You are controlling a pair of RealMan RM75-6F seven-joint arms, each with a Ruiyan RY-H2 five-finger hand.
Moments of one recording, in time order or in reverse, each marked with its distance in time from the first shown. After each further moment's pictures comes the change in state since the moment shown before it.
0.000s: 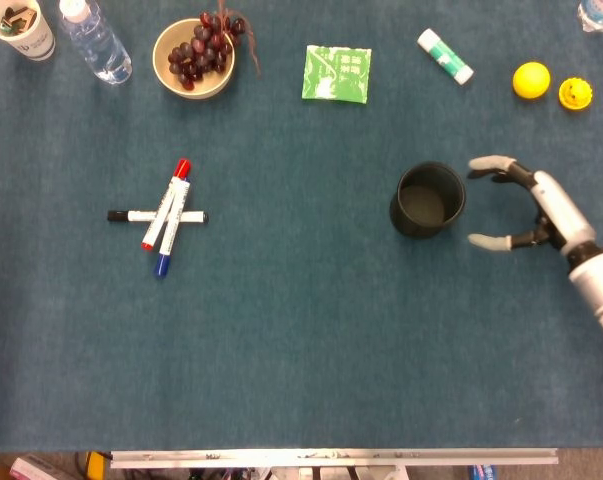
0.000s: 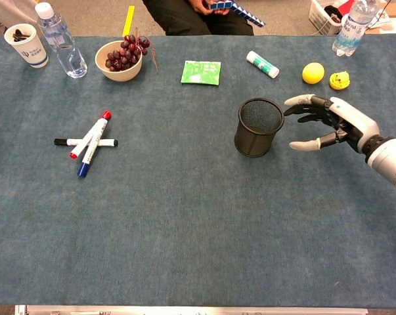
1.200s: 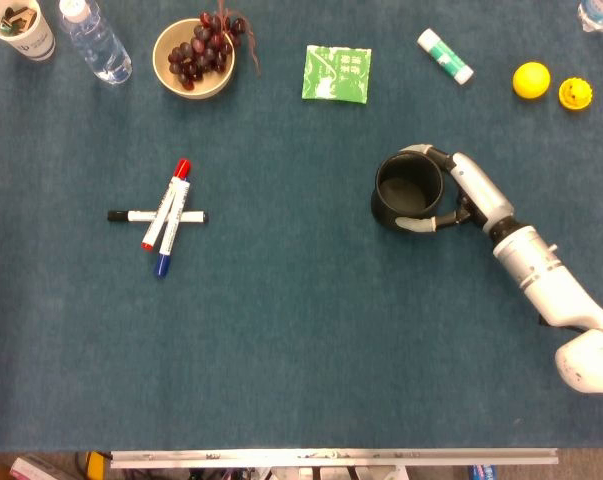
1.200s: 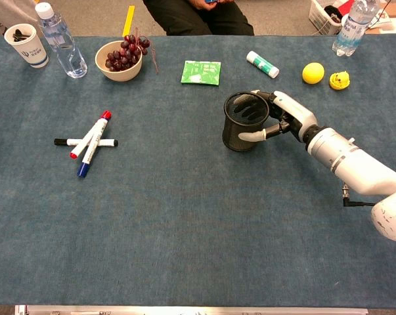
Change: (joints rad) left arm -0.009 0.025 -0.001 0.005 0.026 -0.009 -0.040; right arm 0.166 -0.206 0.028 0.179 0.016 -0.045 0.056
